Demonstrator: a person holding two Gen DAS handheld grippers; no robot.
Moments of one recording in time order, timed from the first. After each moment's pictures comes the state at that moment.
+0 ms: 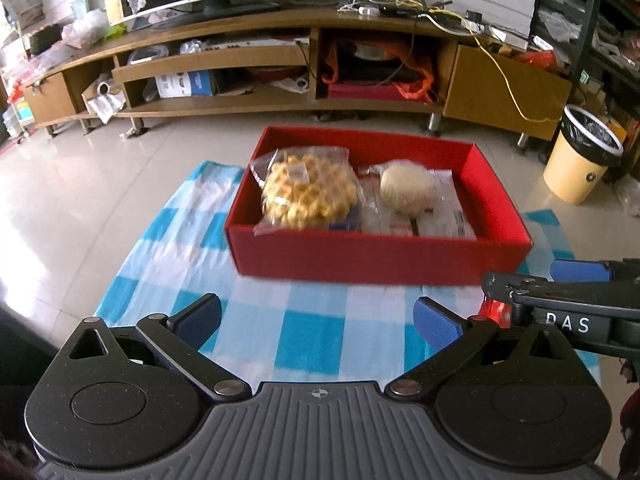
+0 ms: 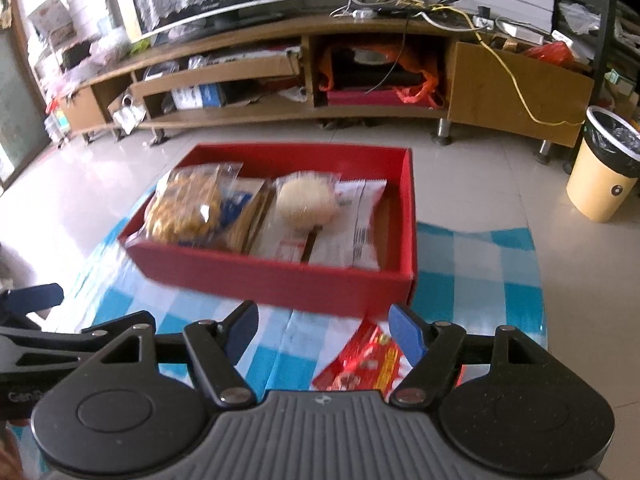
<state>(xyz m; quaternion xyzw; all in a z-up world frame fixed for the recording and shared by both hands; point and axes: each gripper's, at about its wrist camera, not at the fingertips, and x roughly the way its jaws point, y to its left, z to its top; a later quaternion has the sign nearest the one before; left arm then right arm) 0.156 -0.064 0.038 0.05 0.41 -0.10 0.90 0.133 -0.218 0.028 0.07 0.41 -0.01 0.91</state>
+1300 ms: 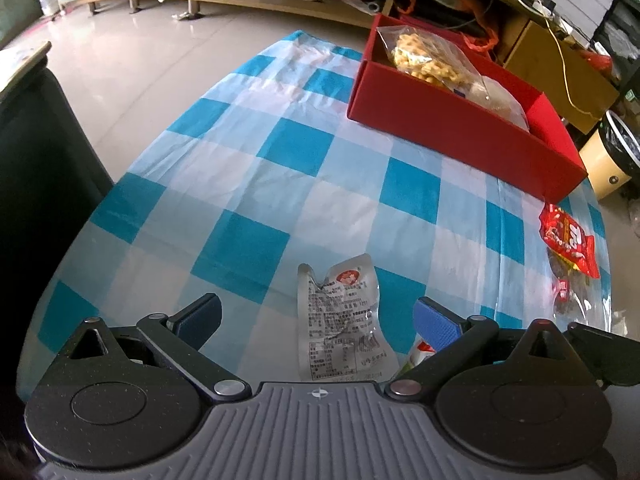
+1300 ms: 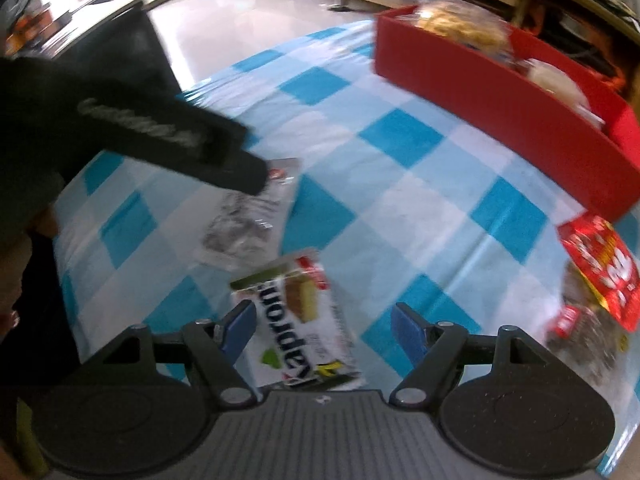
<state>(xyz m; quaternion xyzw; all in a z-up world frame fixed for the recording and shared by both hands) 0.101 0.040 -0.010 -0.05 0.52 -0.06 0.85 0.047 -0.086 -0.044 -0.09 0.49 0.22 0.84</state>
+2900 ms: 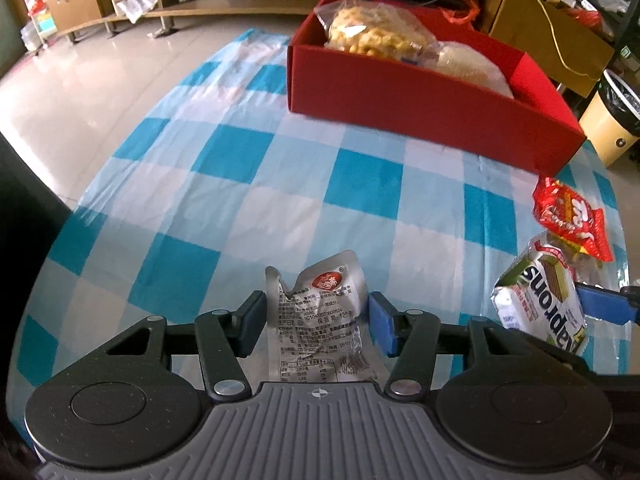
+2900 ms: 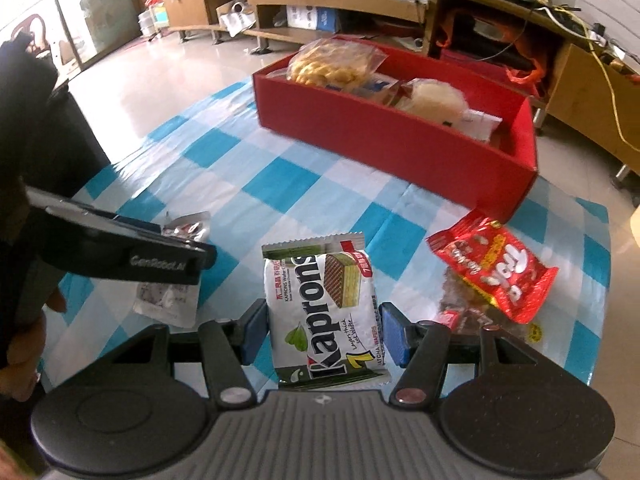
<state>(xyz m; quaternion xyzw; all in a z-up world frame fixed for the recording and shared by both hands) 0.117 -0.021 -0.029 0.02 0.51 -0.06 0.86 0.054 -0.150 -0.012 -0.04 0.45 0.12 0.88</state>
